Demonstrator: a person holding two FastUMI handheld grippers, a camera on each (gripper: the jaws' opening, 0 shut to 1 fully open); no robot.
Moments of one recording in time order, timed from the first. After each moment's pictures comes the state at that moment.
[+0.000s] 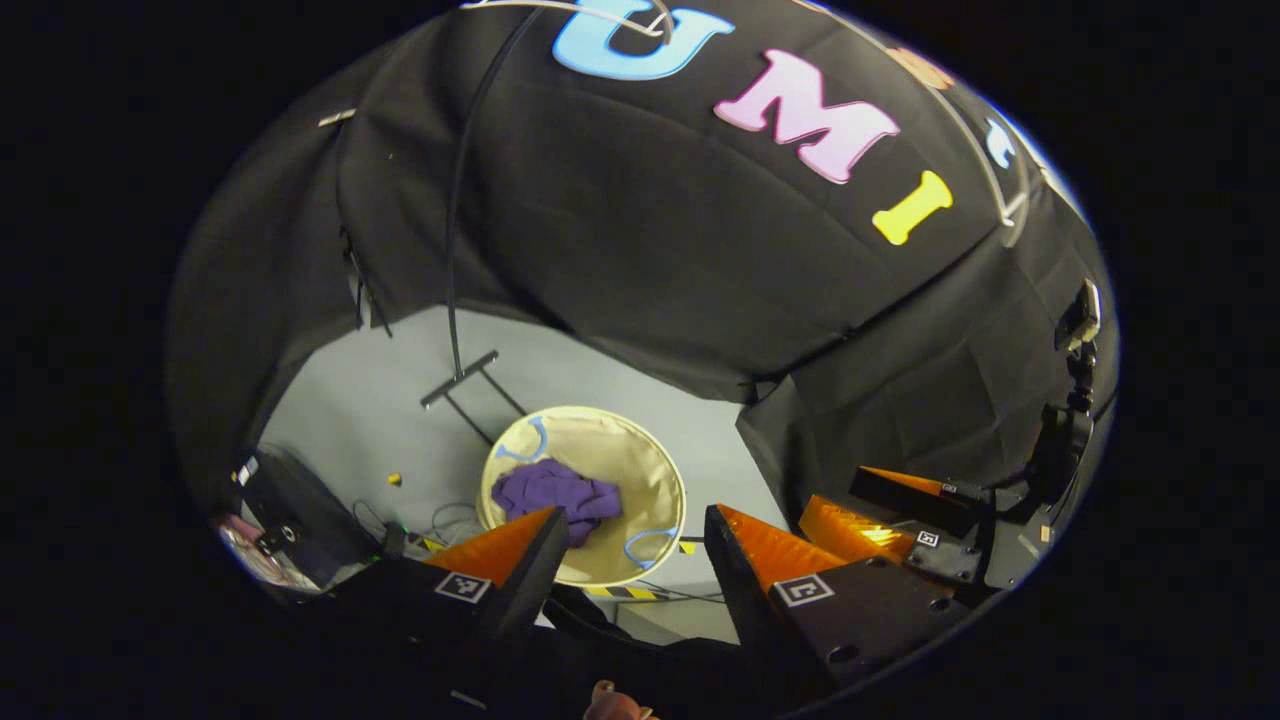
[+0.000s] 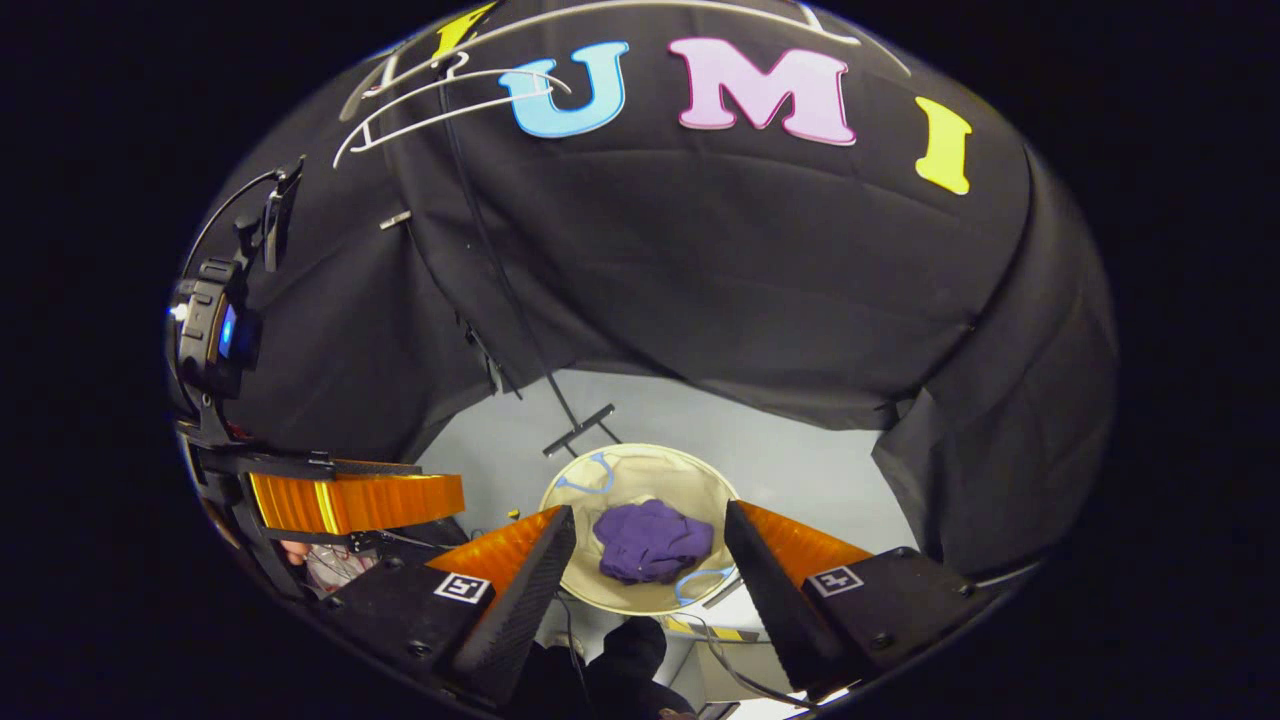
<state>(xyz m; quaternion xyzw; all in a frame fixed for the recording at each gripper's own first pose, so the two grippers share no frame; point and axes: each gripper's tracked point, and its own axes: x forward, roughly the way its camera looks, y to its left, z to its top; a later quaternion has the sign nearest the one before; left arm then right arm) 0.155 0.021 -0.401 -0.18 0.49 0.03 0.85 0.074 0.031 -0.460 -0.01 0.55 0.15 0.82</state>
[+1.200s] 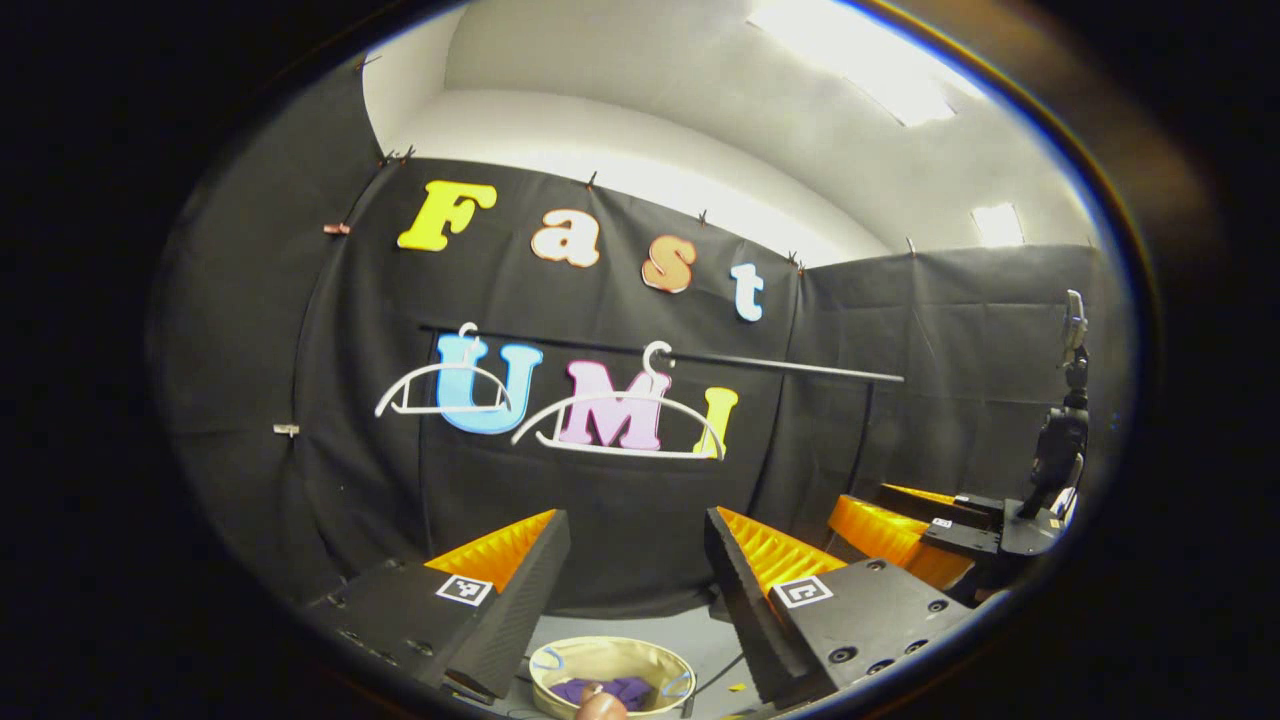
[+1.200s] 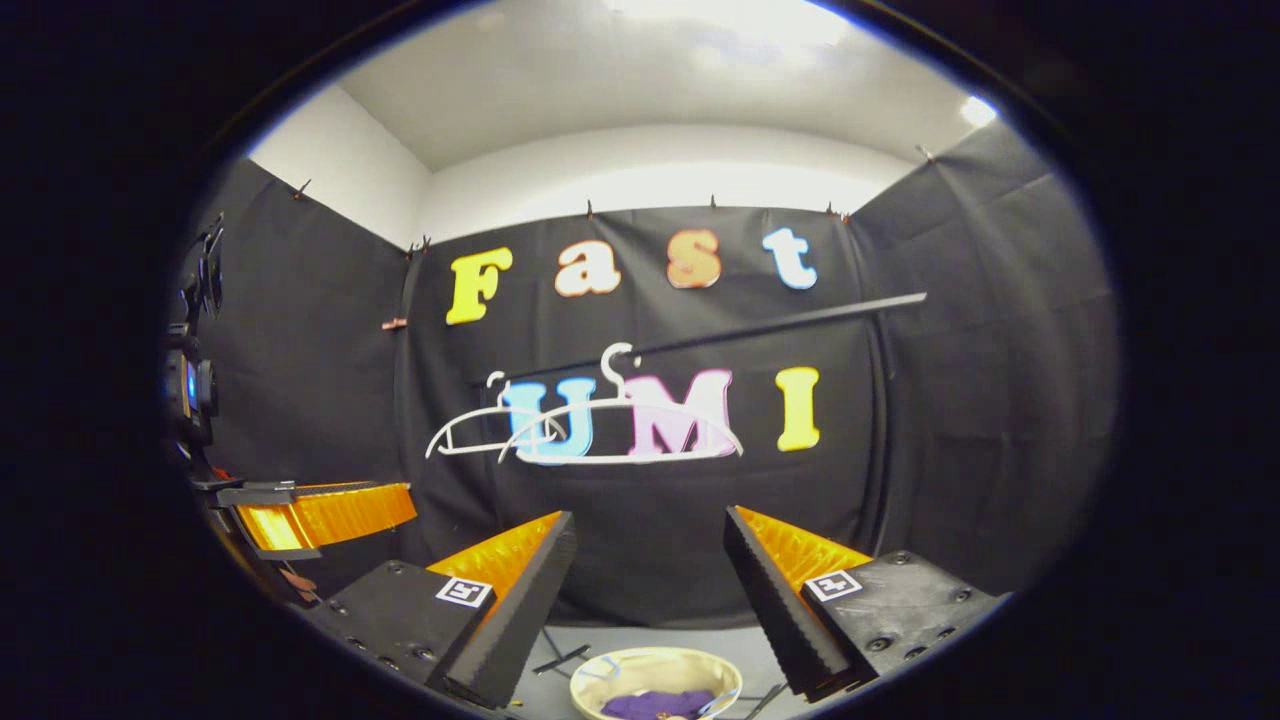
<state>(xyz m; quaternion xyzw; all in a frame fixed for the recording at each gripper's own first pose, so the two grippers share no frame) 0.036 0.008 -0.068 -0.03 0.03 -0.10 0.99 0.010 0.024 -0.090 0.02 0.08 0.02 1.00</state>
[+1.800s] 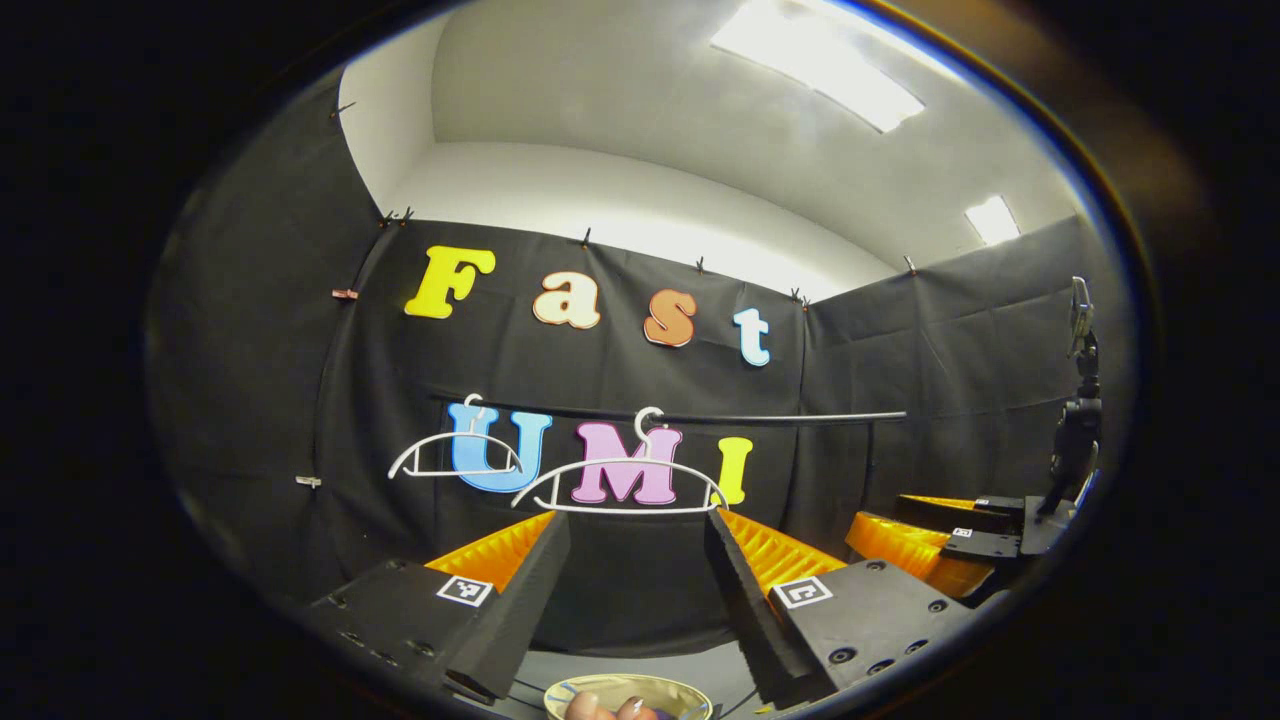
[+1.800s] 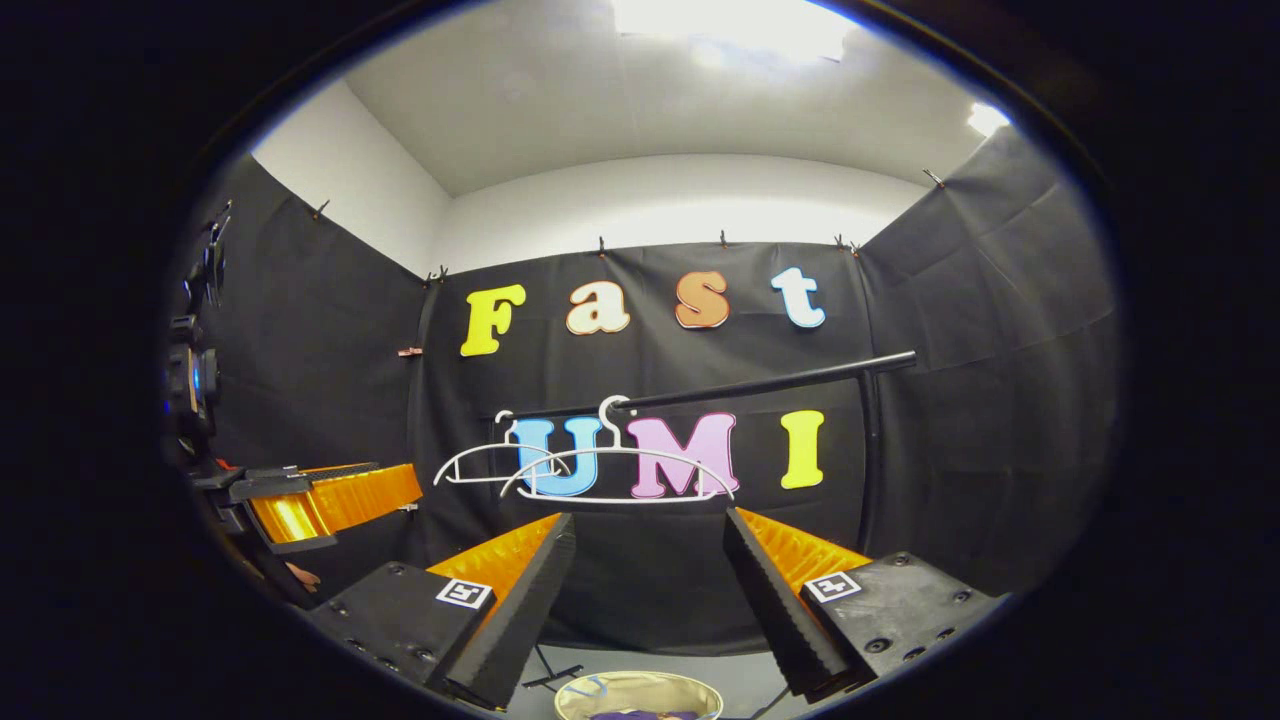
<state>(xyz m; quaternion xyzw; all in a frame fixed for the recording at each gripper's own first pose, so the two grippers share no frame) 0.033 -0.027 -0.029 0.01 -0.04 -0.07 1.00 0.013 0.006 -0.060 0.04 0.06 0.06 1.00</state>
